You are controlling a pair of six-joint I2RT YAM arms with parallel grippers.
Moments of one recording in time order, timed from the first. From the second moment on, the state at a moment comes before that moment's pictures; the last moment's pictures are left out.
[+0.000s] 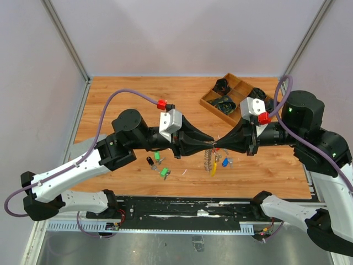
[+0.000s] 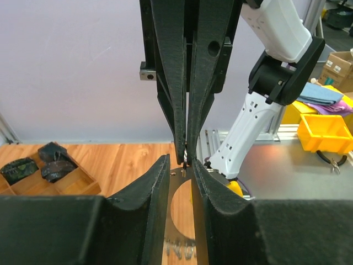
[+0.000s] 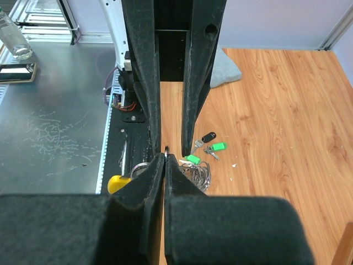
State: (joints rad) left arm -1.10 1.12 1.26 0.06 0.46 -0.05; right arm 0.62 1.00 1.69 -1.00 -0.90 -0.31
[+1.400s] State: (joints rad) left arm -1.11 1.08 1.15 0.20 0.42 -0.14; right arm 0.62 0.80 1.46 -0.69 -0.80 -0.22
